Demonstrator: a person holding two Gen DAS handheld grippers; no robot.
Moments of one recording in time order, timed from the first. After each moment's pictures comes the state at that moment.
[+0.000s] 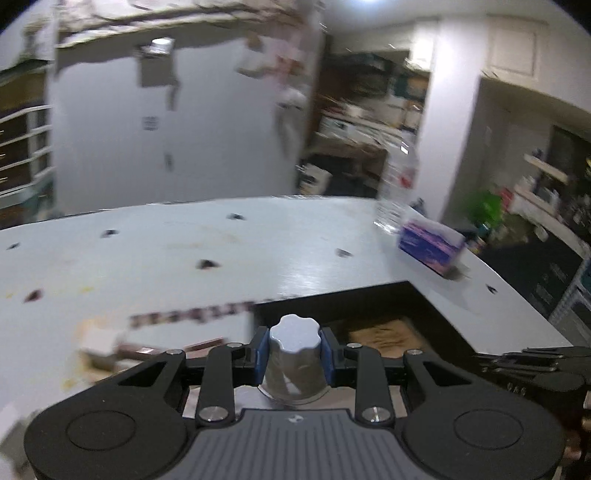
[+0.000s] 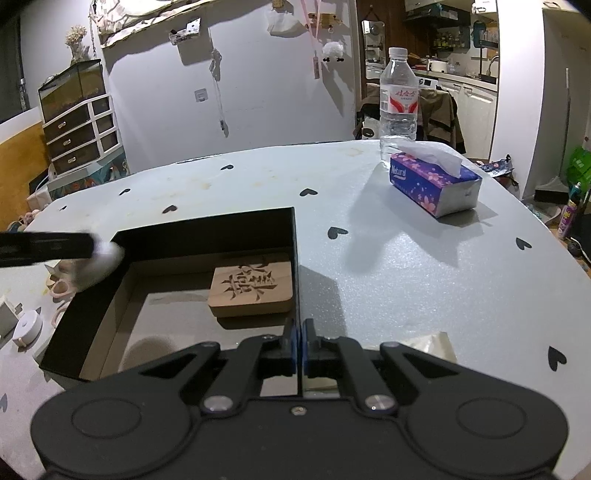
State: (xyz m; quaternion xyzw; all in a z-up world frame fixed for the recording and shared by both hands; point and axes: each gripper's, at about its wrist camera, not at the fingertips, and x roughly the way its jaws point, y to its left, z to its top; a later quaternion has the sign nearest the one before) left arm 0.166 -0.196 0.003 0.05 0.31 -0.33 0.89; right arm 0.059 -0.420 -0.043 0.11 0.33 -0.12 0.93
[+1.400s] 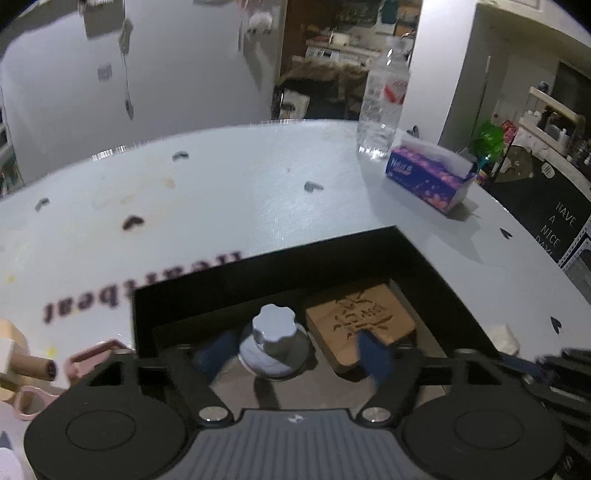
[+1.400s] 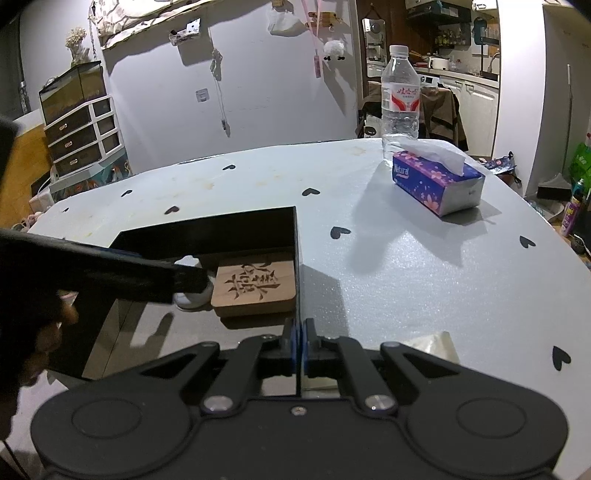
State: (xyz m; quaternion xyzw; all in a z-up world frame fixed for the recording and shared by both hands) left arm 0.198 -0.286 -0.040 0.11 0.39 -0.33 0.85; right arm 0.060 -0.421 -0.043 0.11 0.33 -0.12 0.93
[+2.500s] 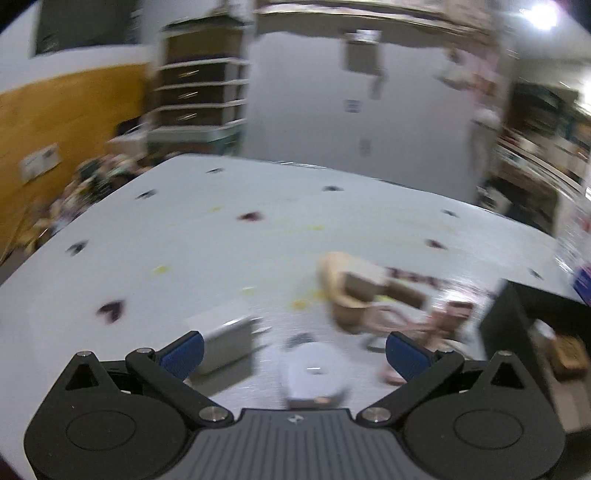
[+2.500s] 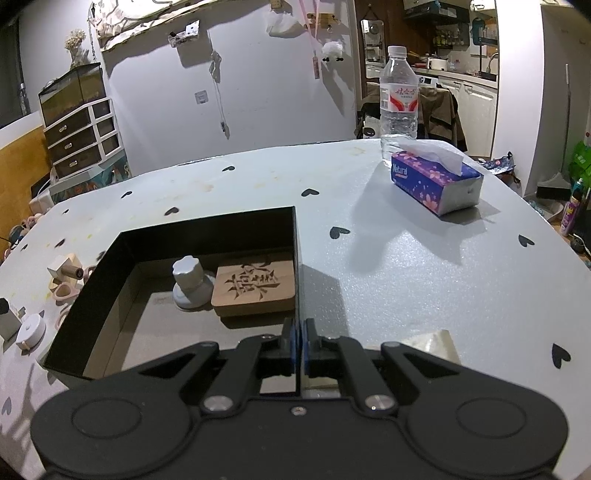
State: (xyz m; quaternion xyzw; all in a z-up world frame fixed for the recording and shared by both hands) left arm 0.171 -0.037 -0.034 -0.03 0.34 -0.02 0.94; right arm 0.060 -0.421 -0.044 0.12 0.33 -0.12 0.93
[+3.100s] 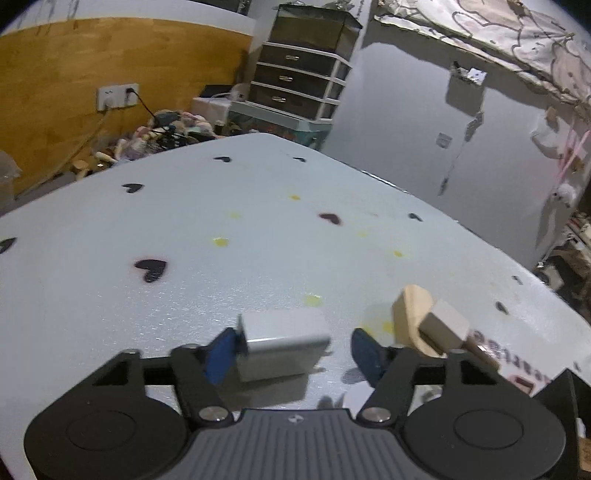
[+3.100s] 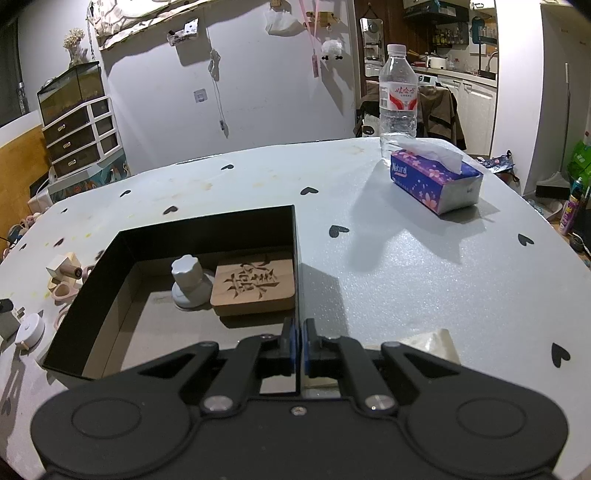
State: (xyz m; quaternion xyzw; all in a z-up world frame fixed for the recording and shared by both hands) left arm 0.196 -0.008 -0.052 -0.14 0.33 0.08 0.93; right arm 0.059 -0.421 -0.044 0.12 0.33 -0.12 0.93
